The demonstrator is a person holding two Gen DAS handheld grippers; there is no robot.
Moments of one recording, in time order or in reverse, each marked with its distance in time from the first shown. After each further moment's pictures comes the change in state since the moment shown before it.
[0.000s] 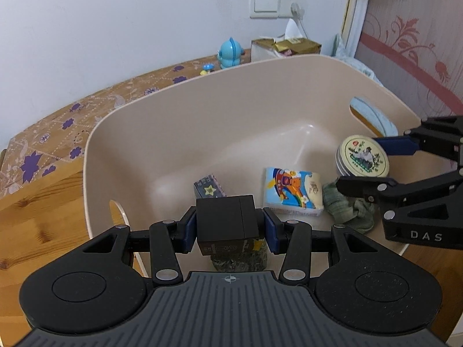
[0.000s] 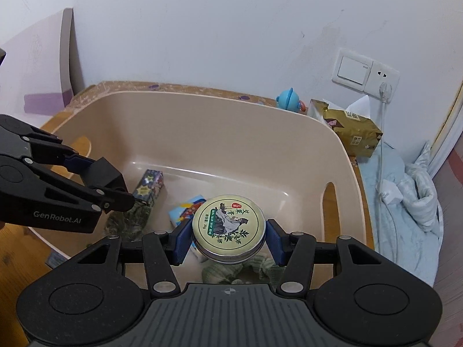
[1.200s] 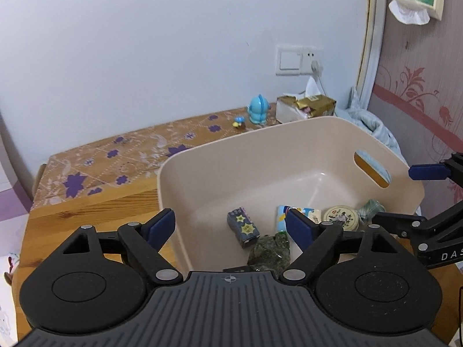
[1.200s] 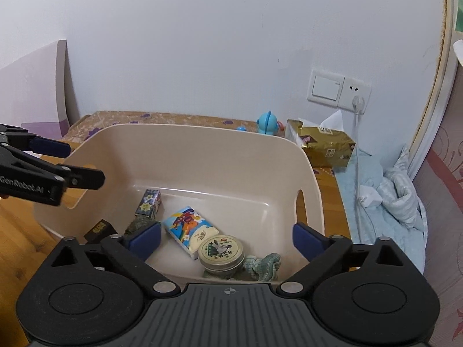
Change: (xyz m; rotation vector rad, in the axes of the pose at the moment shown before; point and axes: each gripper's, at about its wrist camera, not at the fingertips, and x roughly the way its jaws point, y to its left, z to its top) left arm -0.082 0.013 -0.013 -0.074 -0.212 0.085; right arm -0.050 -0.008 -0.015 0.066 -0.119 -0.032
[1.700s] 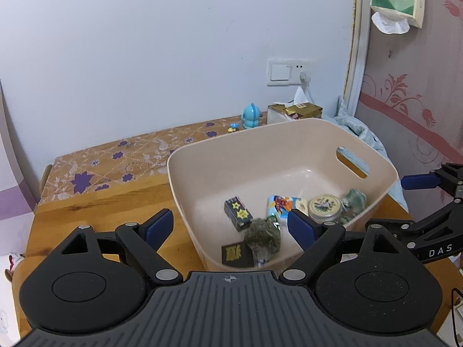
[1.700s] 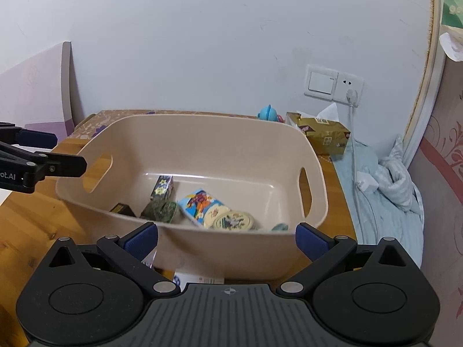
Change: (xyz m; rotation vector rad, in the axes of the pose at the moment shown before) left arm -0.048 0.005 -0.030 0.005 -0.055 -0.036; right arm -0.028 0.015 -0.027 0.027 -0.003 -0.011
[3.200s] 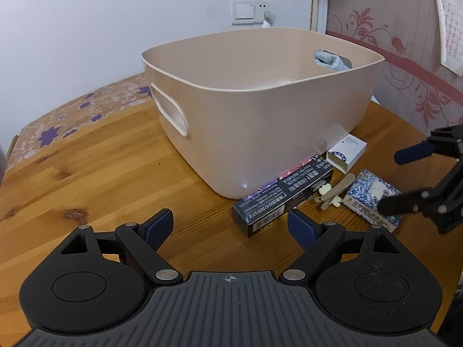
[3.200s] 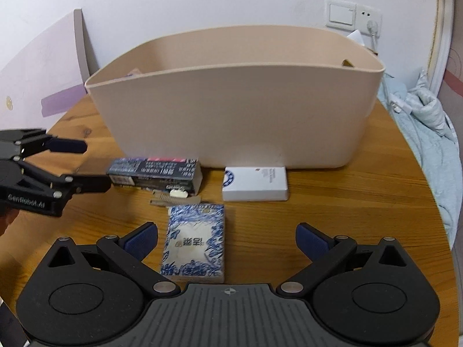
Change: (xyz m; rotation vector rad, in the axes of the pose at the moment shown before) left arm 0.041 0.023 -0.109 0.143 0.113 -0.128; right arm 0.020 0.037 -0.089 0.077 0.157 0.114
